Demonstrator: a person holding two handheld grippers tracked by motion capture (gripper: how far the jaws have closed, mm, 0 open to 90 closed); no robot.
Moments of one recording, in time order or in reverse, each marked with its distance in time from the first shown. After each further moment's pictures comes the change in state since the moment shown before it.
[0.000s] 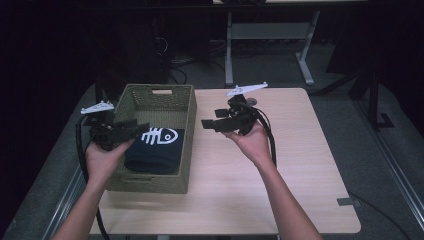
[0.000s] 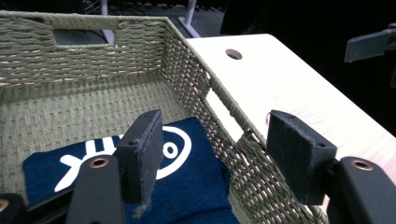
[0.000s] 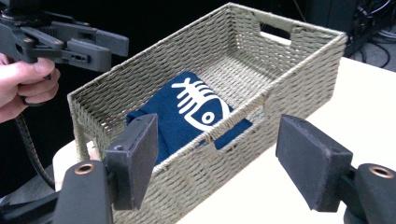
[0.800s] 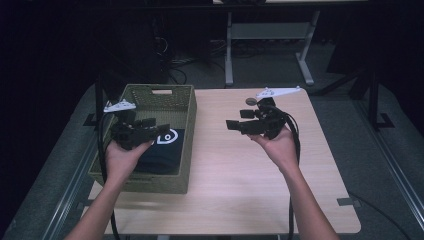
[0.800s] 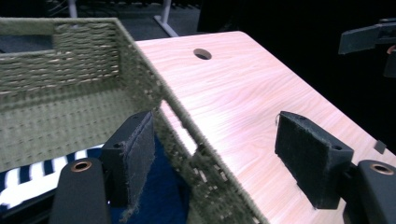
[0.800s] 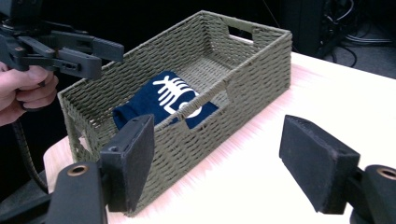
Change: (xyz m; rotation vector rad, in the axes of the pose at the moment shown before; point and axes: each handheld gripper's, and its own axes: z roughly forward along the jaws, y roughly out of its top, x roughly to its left) left arm -0.037 0.007 0.030 0.007 -0.087 0.033; right arm -0.020 -0.022 -0.056 -0.052 -0.064 0.028
